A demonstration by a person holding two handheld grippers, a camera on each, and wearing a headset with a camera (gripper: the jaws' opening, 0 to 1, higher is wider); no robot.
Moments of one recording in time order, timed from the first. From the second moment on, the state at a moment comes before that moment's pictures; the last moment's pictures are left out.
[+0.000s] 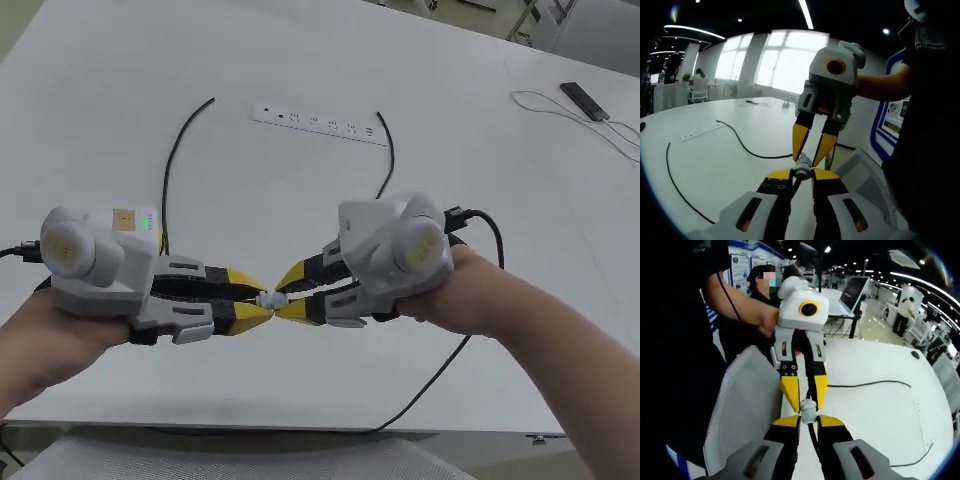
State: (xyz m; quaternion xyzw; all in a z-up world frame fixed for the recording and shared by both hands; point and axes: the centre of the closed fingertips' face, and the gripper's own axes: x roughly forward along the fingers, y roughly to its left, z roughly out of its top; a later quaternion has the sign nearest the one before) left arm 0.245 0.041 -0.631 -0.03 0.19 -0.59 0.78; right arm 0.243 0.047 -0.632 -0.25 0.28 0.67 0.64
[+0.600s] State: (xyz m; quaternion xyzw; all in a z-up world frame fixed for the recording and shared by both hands) left arm 0.252 0.037 -0.620 0.01 0.17 -0.61 0.77; right arm 0.258 0.037 -0.622 0.05 0.37 0.68 0.63
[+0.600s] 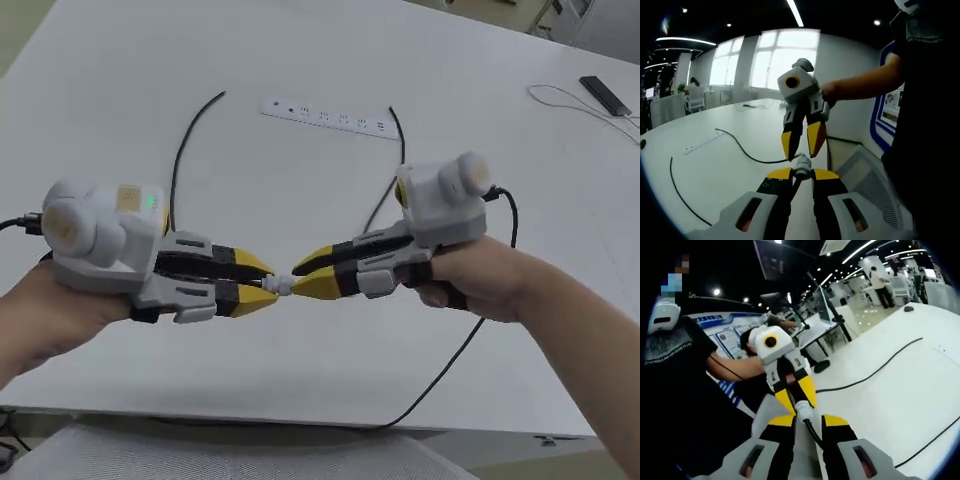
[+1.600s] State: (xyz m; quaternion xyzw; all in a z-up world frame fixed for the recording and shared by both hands) left arm 0.252 0.029 -0.633 0.00 0.22 -0.61 0.76; right arm 0.245 0.038 -0.636 -0.17 0.27 0.70 0.64
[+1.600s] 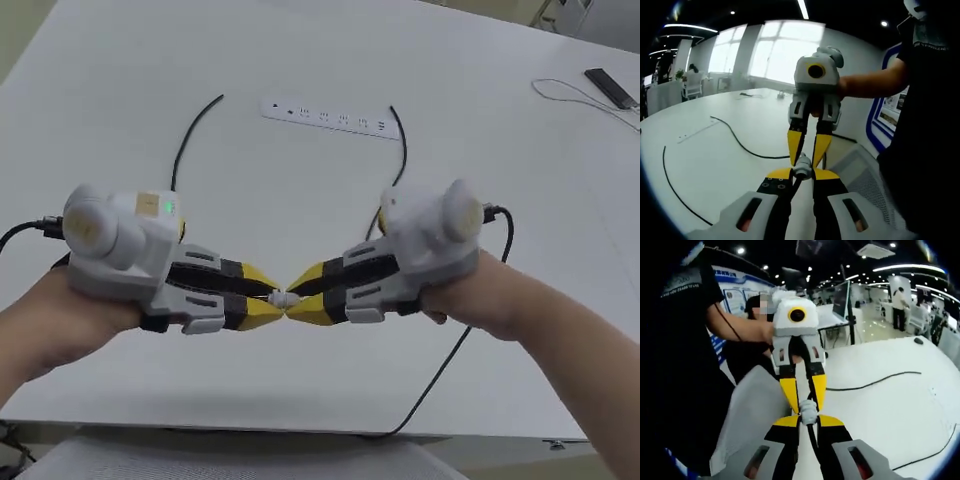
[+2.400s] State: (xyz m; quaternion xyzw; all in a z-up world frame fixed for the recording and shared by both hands) left arm 0.247 0.030 -0.632 -0.03 0.23 -0.62 0.75; right arm 0.243 0.039 -0.637 -0.33 0.17 0.64 0.67
